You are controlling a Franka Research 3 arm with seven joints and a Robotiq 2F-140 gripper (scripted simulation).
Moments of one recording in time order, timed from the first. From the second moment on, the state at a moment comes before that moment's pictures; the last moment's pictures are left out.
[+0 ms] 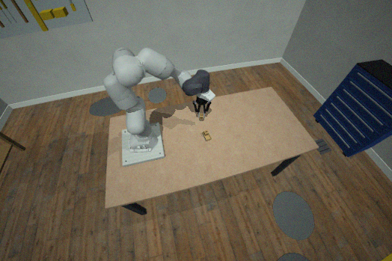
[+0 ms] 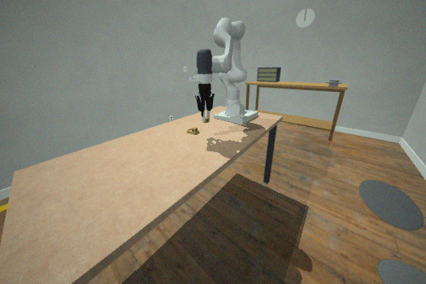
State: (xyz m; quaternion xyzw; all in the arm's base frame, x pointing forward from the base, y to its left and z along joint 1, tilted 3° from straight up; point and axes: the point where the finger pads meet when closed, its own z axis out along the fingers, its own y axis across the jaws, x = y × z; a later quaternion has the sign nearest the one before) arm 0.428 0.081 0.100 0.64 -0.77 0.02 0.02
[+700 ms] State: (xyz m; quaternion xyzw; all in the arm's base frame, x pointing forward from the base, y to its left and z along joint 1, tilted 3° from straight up) arm 0.429 0.072 0.100 0.74 -0.68 0.02 0.02
